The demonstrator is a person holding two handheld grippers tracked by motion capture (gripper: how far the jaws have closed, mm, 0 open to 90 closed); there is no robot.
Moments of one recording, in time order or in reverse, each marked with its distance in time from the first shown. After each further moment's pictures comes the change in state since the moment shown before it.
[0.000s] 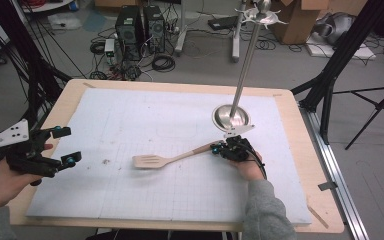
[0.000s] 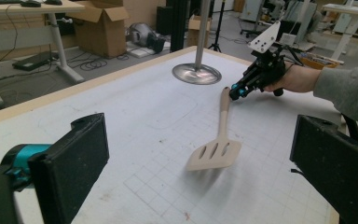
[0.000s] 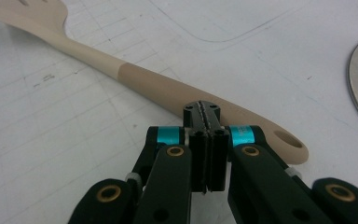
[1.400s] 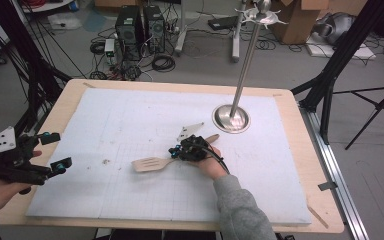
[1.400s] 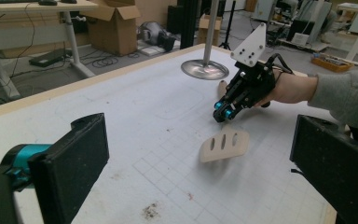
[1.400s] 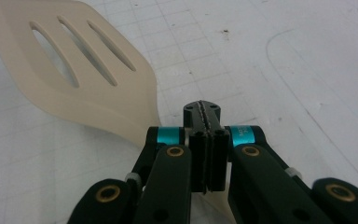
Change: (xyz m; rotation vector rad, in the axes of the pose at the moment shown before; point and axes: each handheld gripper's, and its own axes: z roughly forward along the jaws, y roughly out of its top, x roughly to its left) left arm -0.007 -0.008 -0.022 0.004 0.047 -0.009; right arm 0.070 0.064 0.085 0.029 0.184 -0.191
